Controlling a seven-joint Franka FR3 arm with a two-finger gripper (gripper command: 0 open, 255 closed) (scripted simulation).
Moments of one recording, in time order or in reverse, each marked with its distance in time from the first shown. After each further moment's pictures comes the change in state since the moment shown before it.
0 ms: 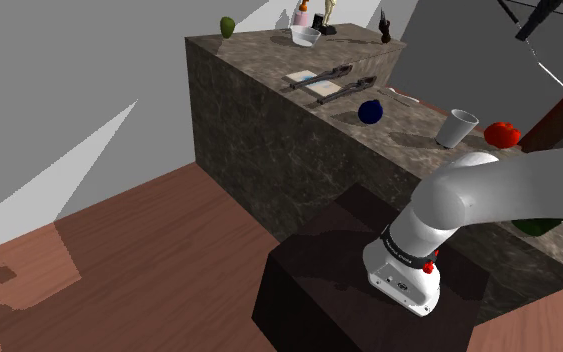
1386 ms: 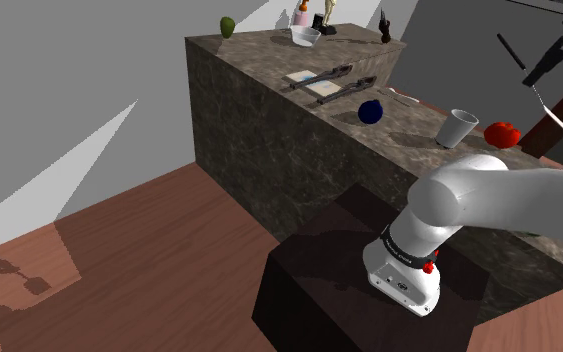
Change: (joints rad) arm -0.097 -0.226 -0.067 -0.275 -0.137 0.087 -0.071
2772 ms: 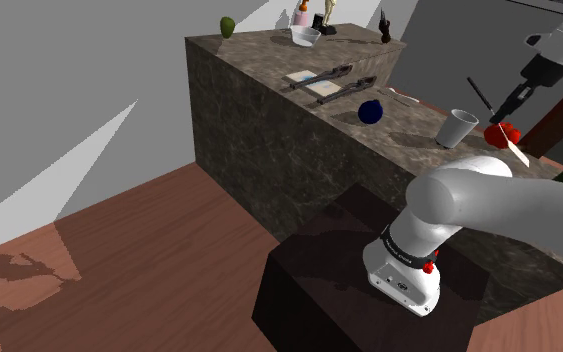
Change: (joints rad) arm -0.065 -0.135 -0.104 -0.321 -0.112 0.197 0.033
